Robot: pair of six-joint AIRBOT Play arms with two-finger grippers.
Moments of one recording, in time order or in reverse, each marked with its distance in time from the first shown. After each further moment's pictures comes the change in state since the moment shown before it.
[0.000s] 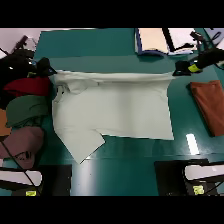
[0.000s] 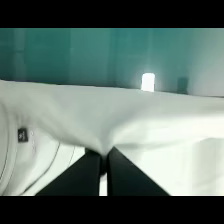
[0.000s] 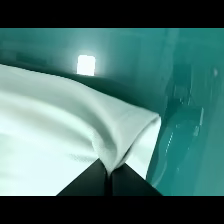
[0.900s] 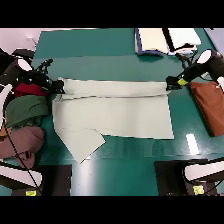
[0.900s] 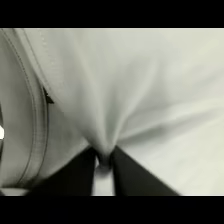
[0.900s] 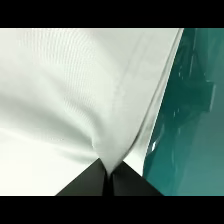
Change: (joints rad) left arm -0.100 -0.079 -0.103 0.255 -0.062 0.074; right arm 0.027 -0.050 -0.190 -0.058 -0.023 0.013
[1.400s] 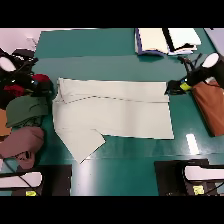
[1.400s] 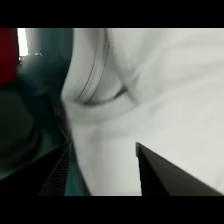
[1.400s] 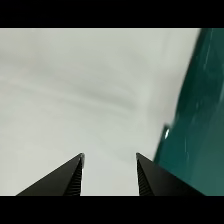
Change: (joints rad) left arm 0.092 0.272 -0.158 0.128 -0.078 -0.073; right arm -0.037 0.186 -0.200 0.027 0.046 -0.026
